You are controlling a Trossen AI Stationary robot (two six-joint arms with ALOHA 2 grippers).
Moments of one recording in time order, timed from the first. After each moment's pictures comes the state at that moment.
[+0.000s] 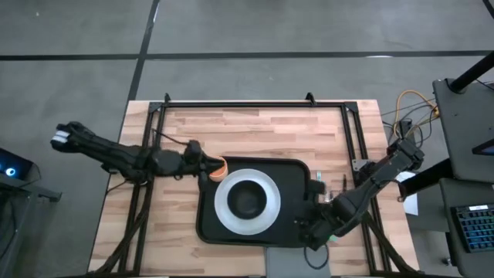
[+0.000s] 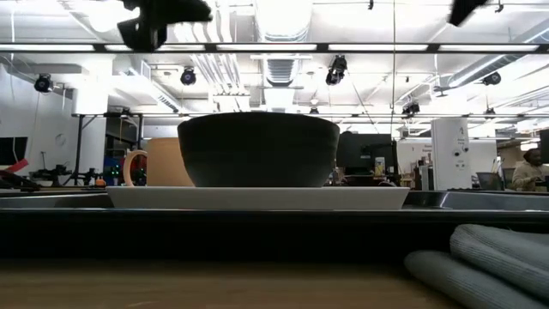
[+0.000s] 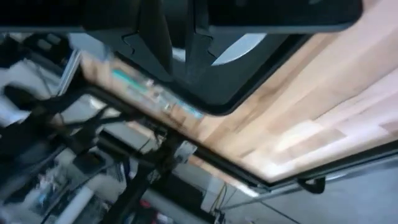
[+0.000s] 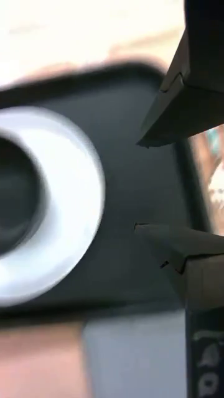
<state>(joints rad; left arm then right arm) -0.26 0.99 0.74 -0.03 -0.45 -0.59 0.68 1.68 1.51 -1.24 0.46 0.84</state>
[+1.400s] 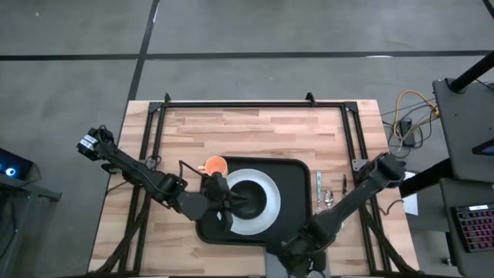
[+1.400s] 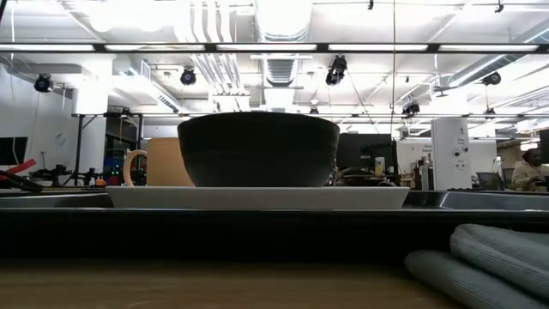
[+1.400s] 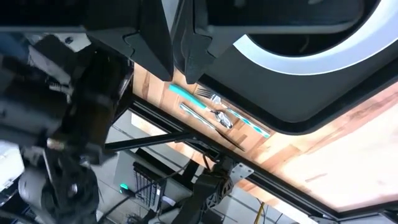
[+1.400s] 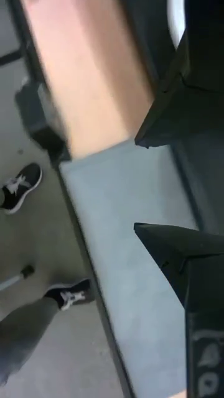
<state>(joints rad) -0.53 1.46 1.24 -0.17 -0.60 -0.75 0.67 1.92 1.55 -0.72 -0.17 -0.53</state>
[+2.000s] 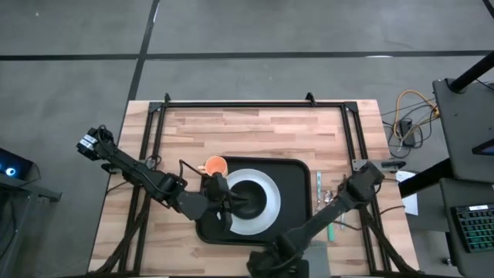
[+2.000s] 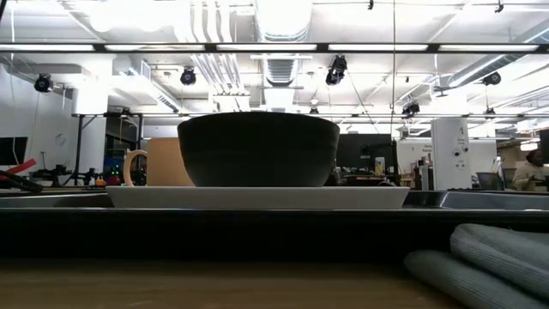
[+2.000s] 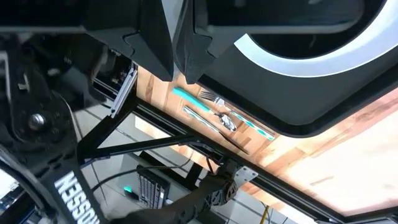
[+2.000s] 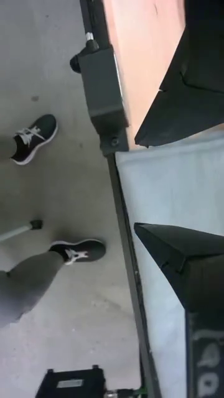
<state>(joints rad) -0.53 1.45 1.24 -0.17 -0.57 -0.75 0.63 2.32 2.10 -1.03 -0.38 -0.68</state>
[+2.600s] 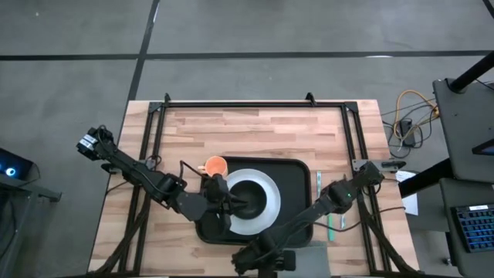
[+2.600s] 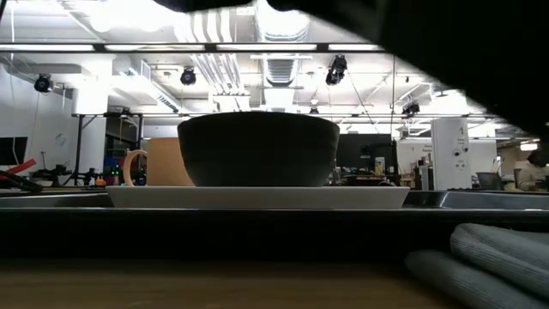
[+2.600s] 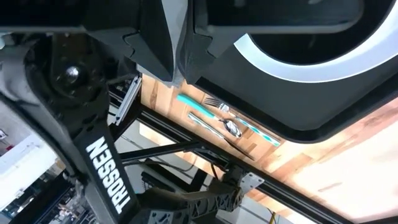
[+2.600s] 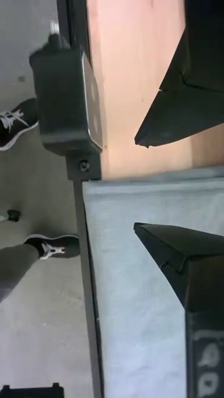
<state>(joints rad) -0.53 1.45 1.24 -0.18 -0.55 -0.75 0.56 2.53 2.34 -1.20 -0.40 -0.87</state>
